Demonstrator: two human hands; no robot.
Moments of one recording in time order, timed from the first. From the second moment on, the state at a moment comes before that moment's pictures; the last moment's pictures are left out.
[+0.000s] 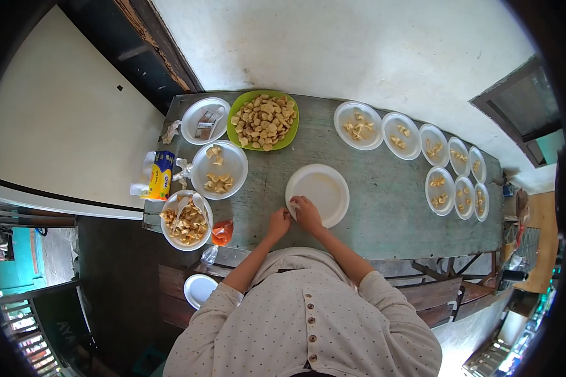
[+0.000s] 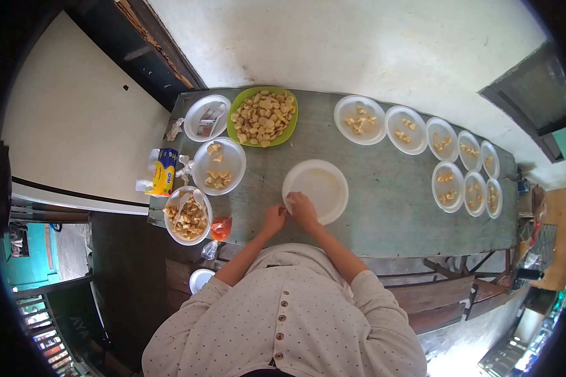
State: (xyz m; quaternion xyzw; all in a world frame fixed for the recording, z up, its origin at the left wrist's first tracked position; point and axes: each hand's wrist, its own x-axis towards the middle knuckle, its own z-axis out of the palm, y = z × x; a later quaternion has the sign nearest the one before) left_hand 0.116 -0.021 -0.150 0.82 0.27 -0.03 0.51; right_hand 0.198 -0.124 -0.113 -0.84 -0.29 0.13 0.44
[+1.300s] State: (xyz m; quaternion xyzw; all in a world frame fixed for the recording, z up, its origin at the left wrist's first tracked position) left_hand 0.105 -0.024 -0.147 0.62 0.34 -0.02 0.71; right_hand 0.199 -0.175 -0.089 -0.80 -0.36 0.22 0.42
